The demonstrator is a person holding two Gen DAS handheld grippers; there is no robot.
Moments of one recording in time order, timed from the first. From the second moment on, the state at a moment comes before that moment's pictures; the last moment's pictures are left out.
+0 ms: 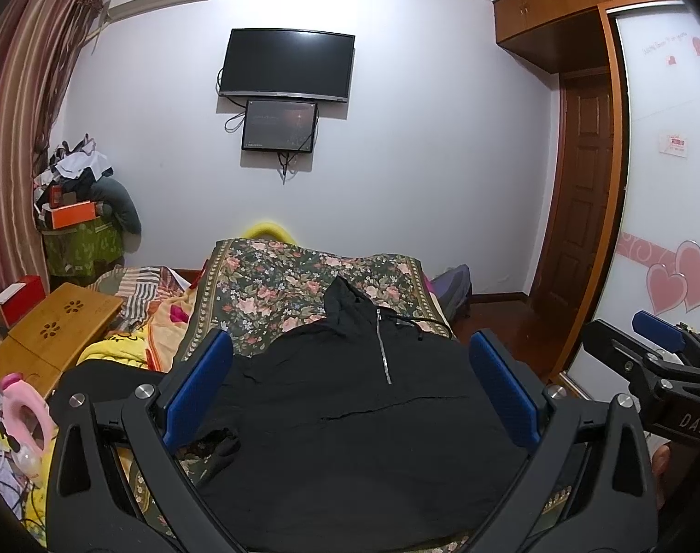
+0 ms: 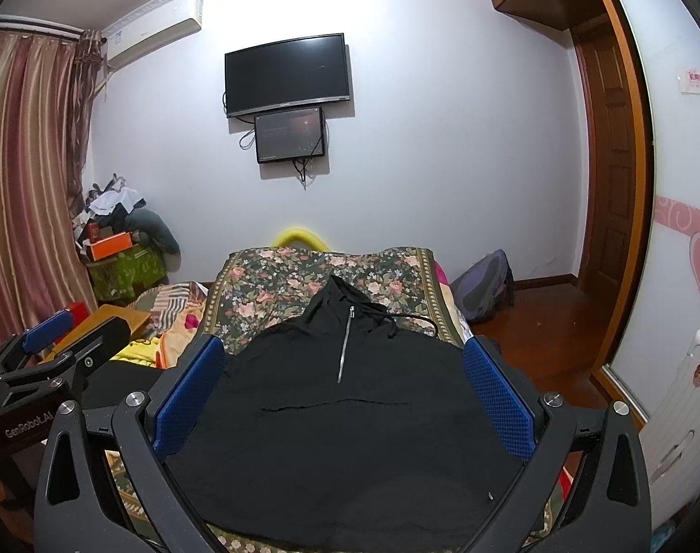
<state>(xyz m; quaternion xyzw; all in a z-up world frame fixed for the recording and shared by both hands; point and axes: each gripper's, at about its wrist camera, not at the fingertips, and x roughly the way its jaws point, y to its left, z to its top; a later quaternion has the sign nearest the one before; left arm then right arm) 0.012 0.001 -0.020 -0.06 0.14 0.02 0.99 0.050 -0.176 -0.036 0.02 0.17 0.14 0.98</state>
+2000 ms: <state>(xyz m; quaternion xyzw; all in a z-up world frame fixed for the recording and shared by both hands) 0.059 0.057 -0.036 -0.08 0.17 0.09 0.98 0.080 -0.164 -0.052 0.00 0.20 0.14 0.97</state>
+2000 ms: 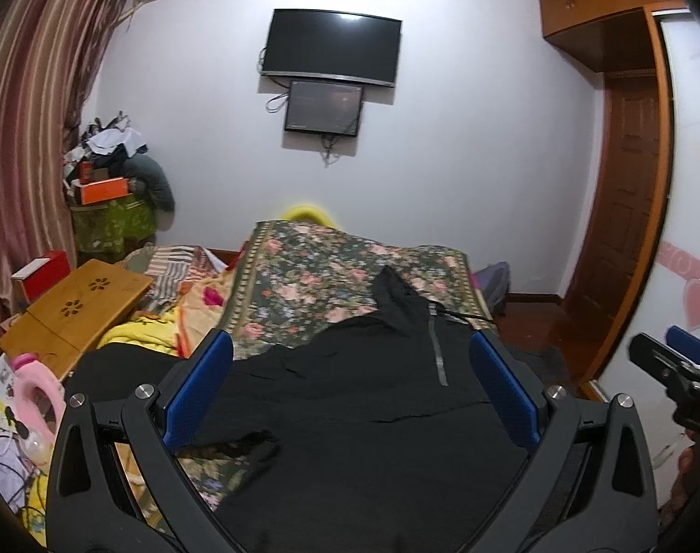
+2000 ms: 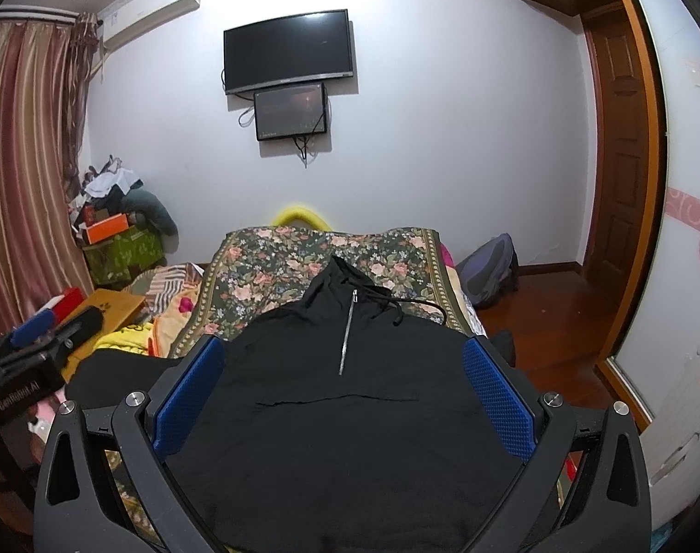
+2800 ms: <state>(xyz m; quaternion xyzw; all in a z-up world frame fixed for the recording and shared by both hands) 0.087 0.339 -0.208 -0.27 0.32 0.33 0.84 0.164 -0.163 -0.117 -0.01 0.35 0.10 0.93</state>
